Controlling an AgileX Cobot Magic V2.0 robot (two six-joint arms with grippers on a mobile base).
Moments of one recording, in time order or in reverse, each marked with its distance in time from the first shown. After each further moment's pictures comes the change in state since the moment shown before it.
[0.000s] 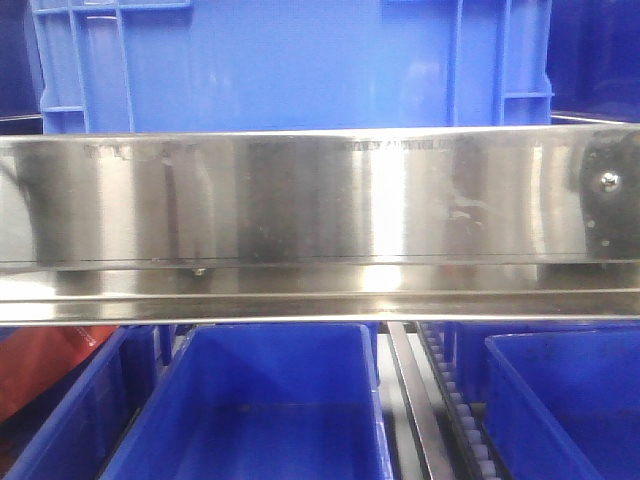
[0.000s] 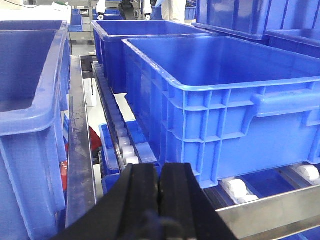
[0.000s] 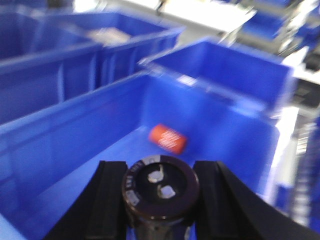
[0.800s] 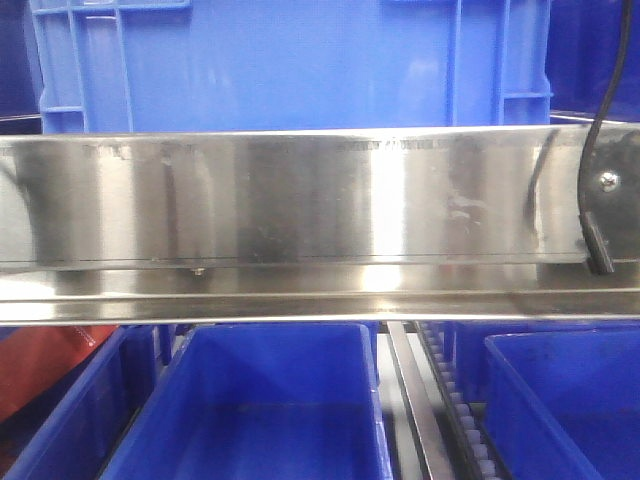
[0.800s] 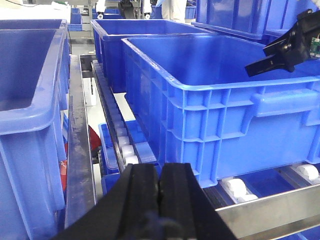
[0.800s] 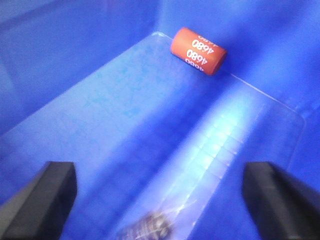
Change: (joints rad) left arm 0.000 0.000 0.000 -0.002 0.001 0.000; right arm 0.011 0.334 -0.095 0.000 0.106 0.000
